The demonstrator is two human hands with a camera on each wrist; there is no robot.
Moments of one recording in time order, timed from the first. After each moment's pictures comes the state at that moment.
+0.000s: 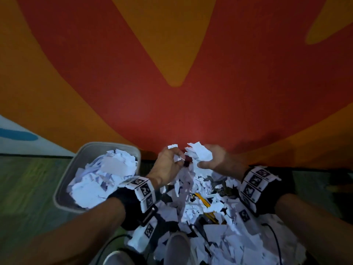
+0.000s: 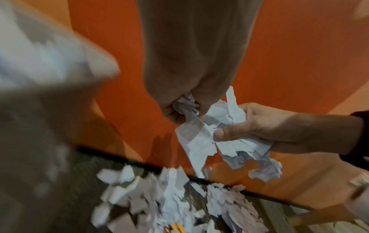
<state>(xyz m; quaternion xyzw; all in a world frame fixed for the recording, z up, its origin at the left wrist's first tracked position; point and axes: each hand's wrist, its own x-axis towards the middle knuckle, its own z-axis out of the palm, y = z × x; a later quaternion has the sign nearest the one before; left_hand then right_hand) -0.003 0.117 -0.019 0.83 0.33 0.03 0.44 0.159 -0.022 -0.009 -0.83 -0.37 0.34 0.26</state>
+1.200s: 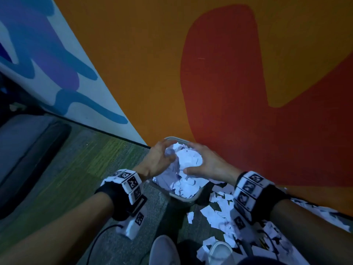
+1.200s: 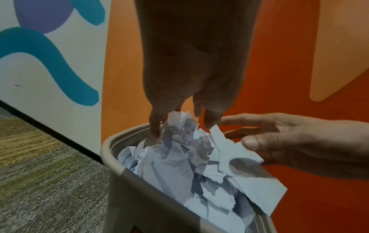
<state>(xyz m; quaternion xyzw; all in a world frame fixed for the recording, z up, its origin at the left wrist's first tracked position) -0.206 0.218 0.077 0.82 0.40 0.10 0.40 -0.024 0.119 0.059 -0.69 -0.58 0.35 0.25</state>
